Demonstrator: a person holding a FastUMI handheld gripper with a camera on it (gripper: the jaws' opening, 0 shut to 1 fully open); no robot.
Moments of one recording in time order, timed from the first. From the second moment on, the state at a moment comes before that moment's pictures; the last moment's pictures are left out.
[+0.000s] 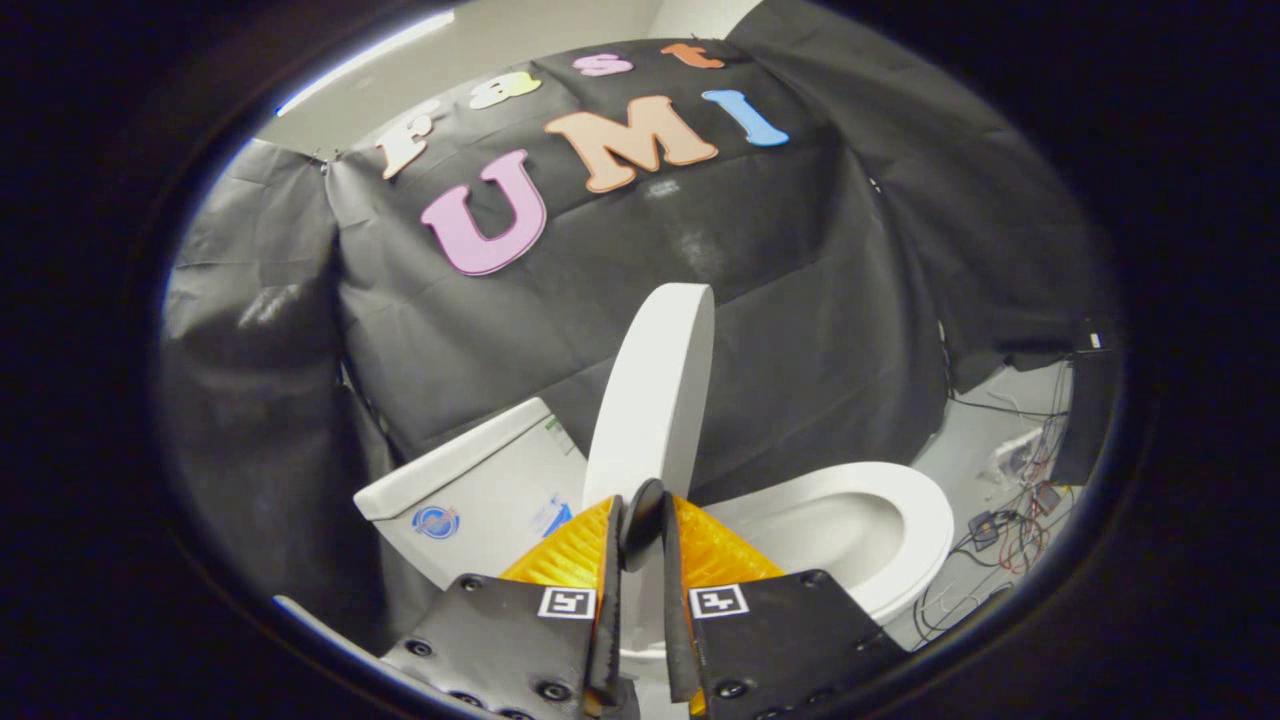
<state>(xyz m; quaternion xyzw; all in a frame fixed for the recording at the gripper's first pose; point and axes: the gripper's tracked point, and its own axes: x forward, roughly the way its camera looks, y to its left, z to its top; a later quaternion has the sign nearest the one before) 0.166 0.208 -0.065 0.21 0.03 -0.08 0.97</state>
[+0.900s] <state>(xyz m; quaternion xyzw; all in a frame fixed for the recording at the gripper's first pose) 0.217 0.319 -0.027 0.15 0.02 0.05 0.99</state>
